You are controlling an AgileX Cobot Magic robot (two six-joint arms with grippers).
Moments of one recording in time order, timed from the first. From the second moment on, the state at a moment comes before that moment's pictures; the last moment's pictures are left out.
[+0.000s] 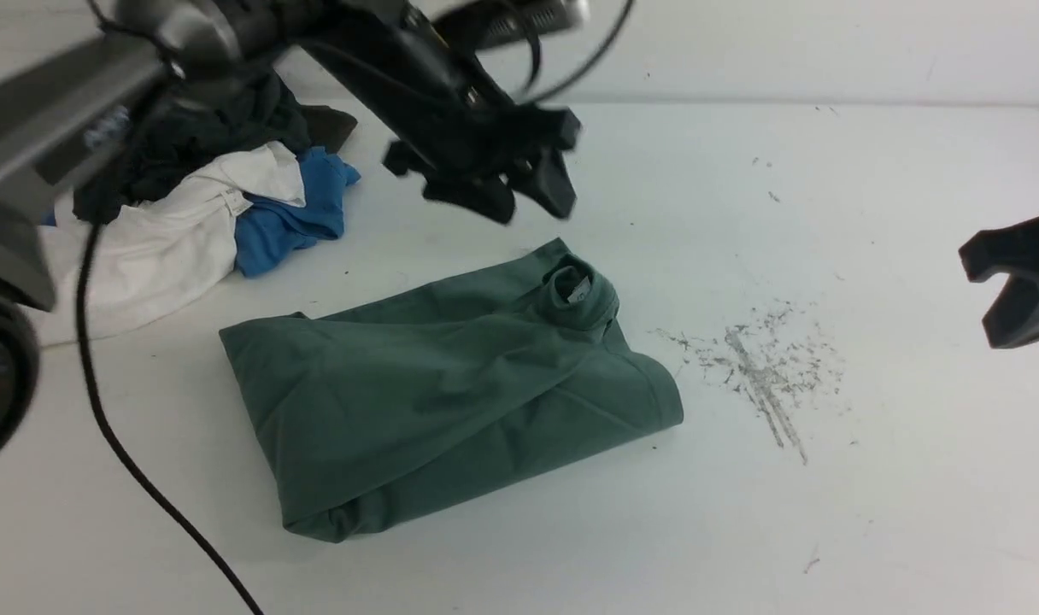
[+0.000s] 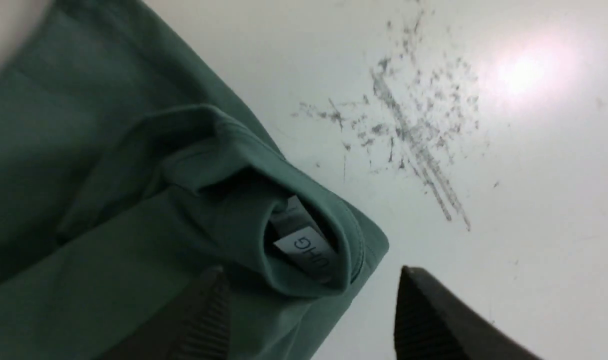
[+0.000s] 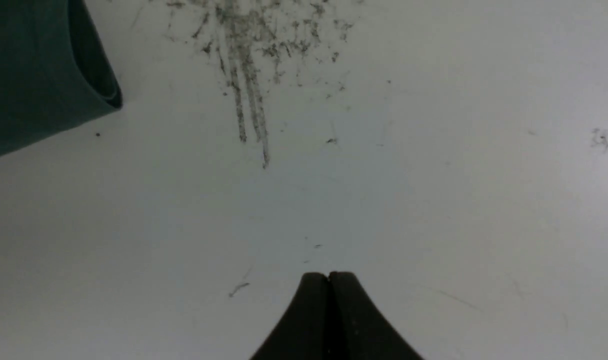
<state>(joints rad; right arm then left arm) 0.03 1.46 -1.30 0.20 1.24 -0.09 -0.31 2.04 -2.06 -0.52 1.19 0.11</state>
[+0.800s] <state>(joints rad) 0.45 1.97 -1.62 0.51 0.96 -0.32 -0.14 1.78 -1.66 -0.37 1.24 0.11</state>
